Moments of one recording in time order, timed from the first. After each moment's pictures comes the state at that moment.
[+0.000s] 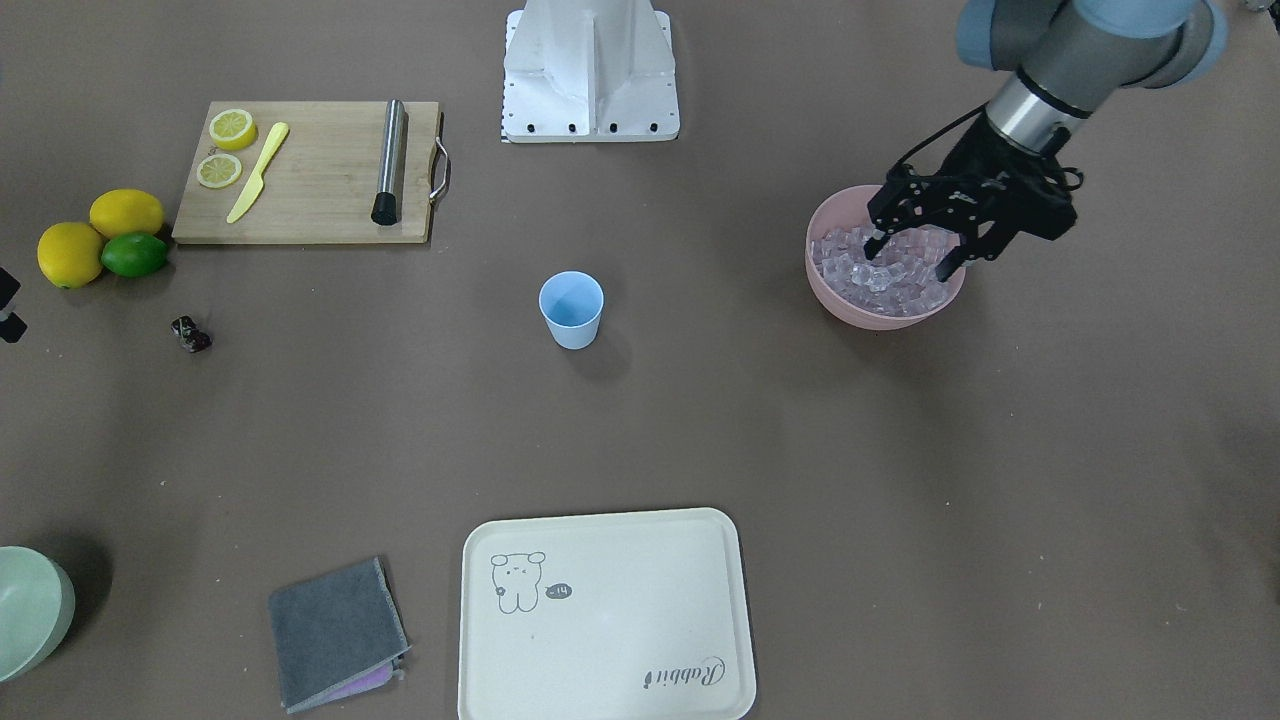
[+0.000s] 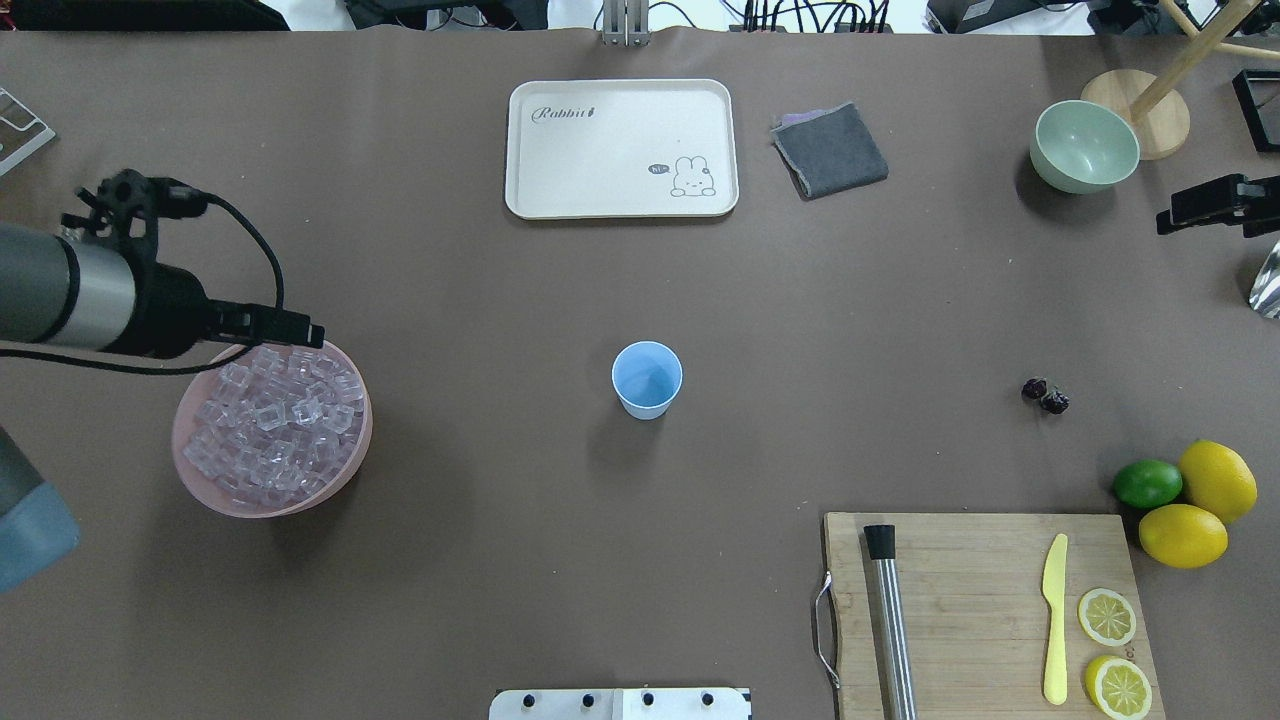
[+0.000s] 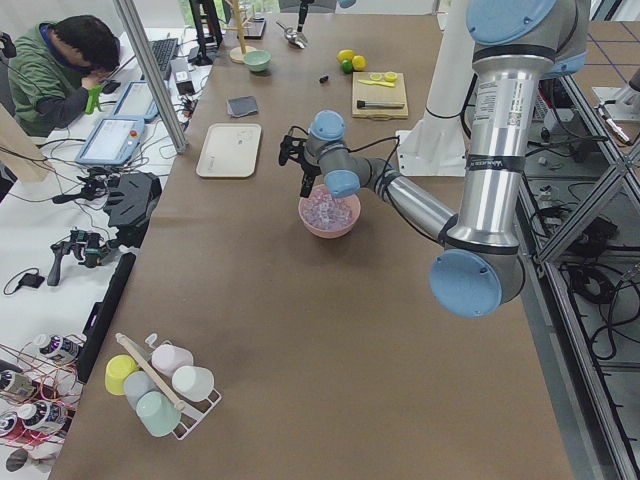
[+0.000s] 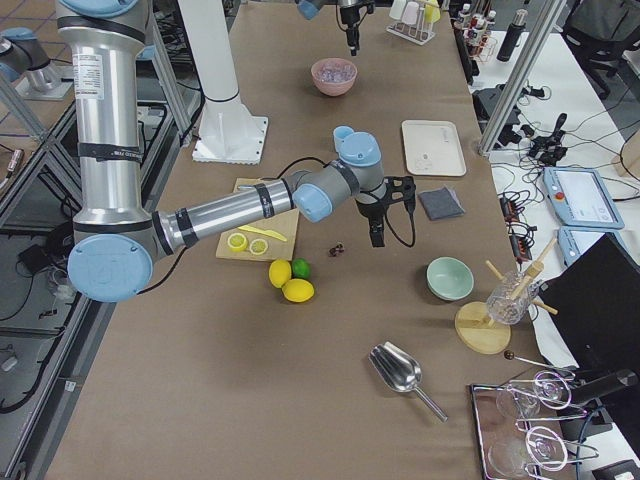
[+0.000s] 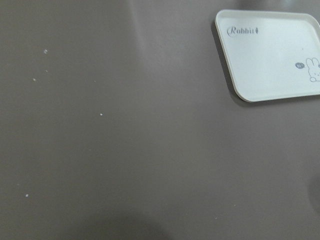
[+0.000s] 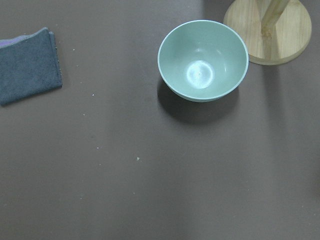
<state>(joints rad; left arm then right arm) -0.74 -1.64 -2.00 -2.14 -2.00 -1.05 1.22 -1.58 1.89 -1.22 2.18 0.70</state>
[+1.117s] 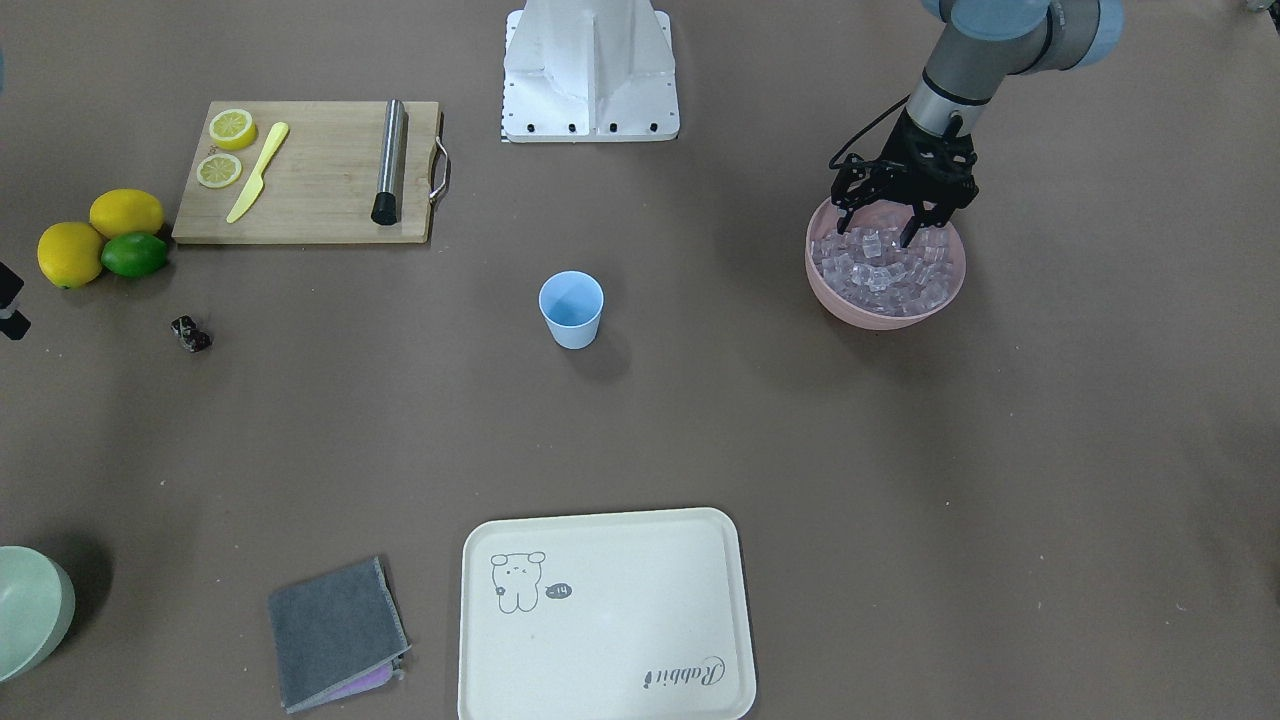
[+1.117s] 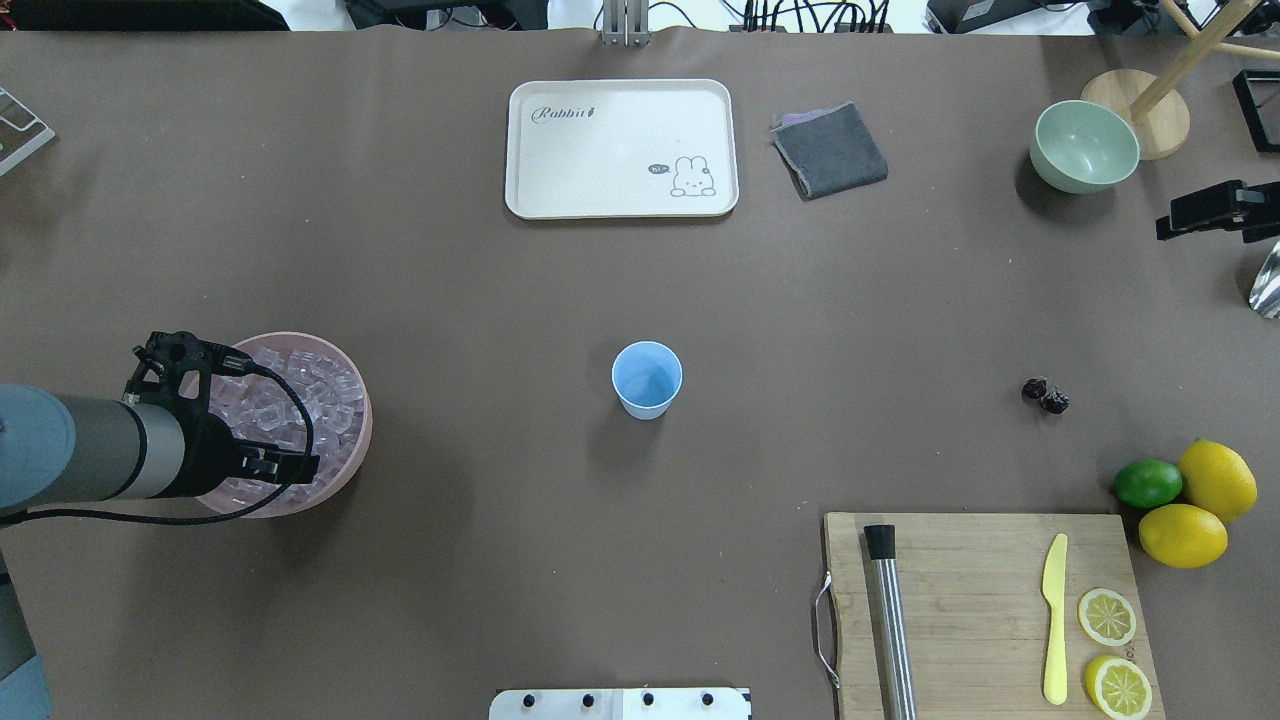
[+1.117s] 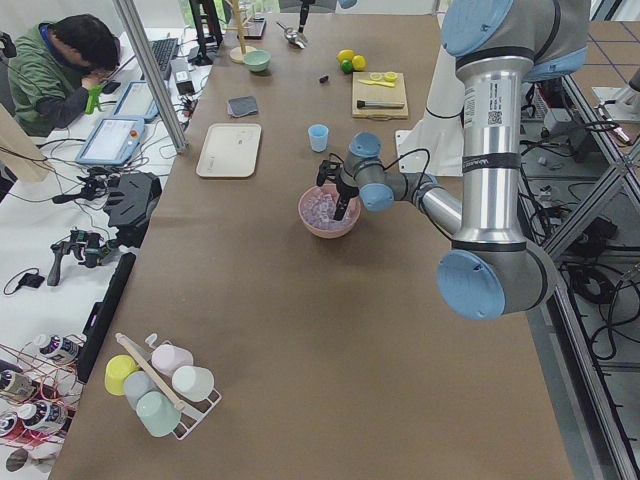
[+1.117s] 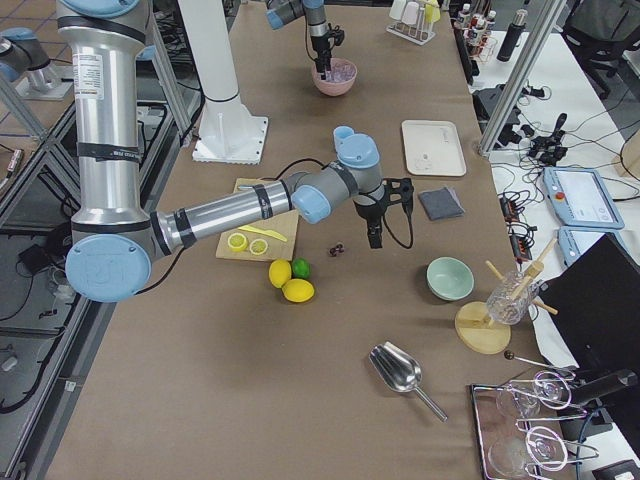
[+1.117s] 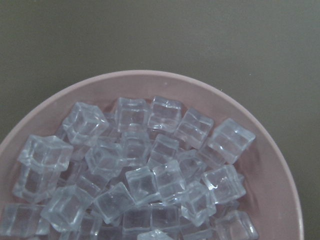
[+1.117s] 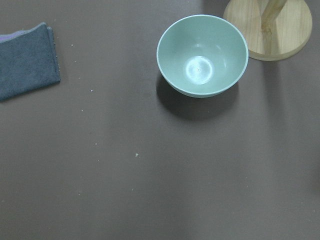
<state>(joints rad) -0.50 -1.50 -2.04 -2.09 -1.75 -1.04 1.21 -1.58 1.89 -1.21 2.18 0.70</state>
